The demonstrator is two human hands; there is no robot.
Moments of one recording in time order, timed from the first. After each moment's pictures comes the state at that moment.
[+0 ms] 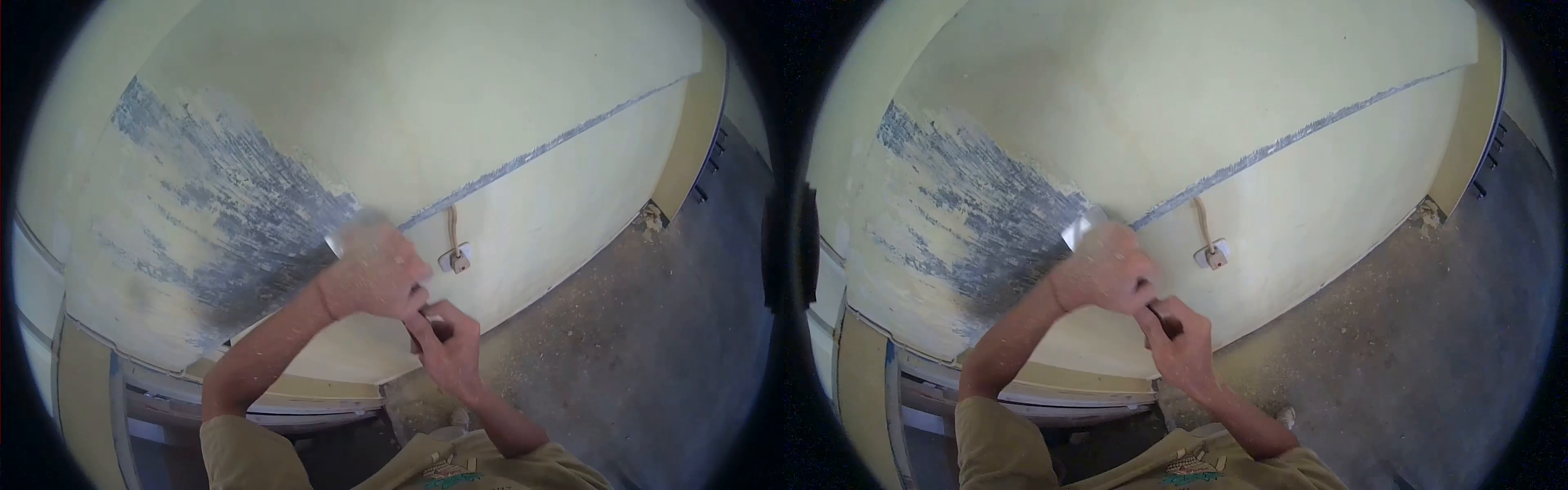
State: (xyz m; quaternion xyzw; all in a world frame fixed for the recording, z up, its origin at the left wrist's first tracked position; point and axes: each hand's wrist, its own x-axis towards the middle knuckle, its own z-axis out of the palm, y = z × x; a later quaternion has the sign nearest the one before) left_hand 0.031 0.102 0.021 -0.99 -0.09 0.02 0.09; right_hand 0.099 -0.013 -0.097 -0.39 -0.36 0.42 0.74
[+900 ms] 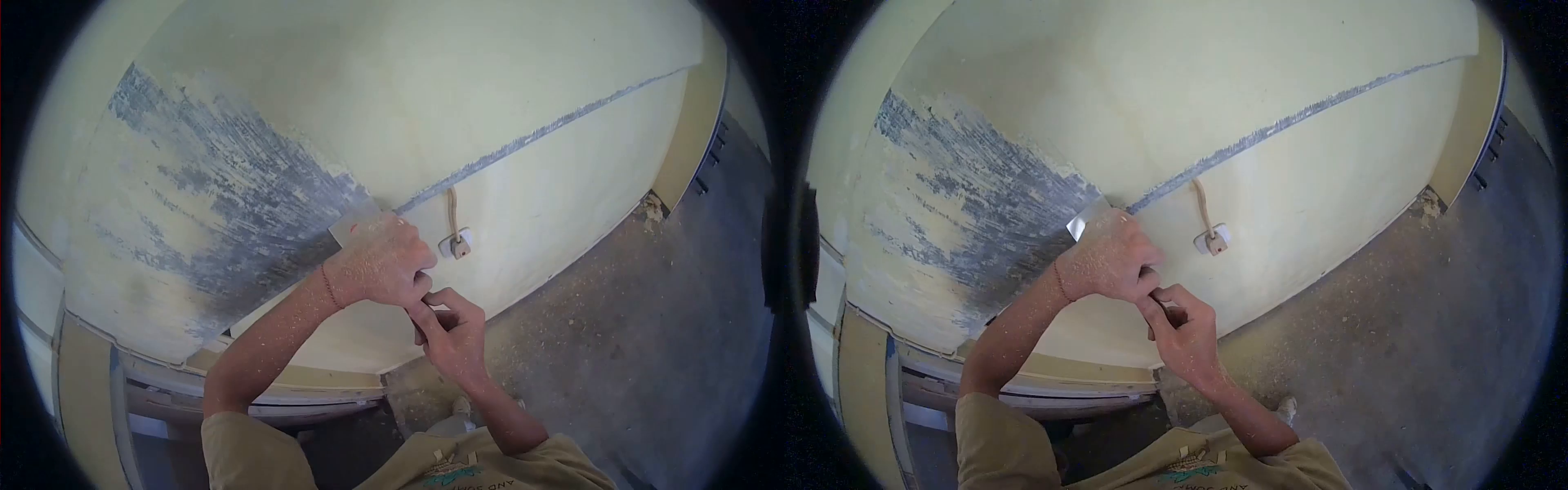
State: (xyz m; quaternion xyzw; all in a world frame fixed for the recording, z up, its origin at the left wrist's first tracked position) left_hand 0.031 0.097 0.018 -0.99 -0.10 0.03 0.10; right_hand 0.091 -0.022 -0.100 -0.38 -0.33 0.45 0.74
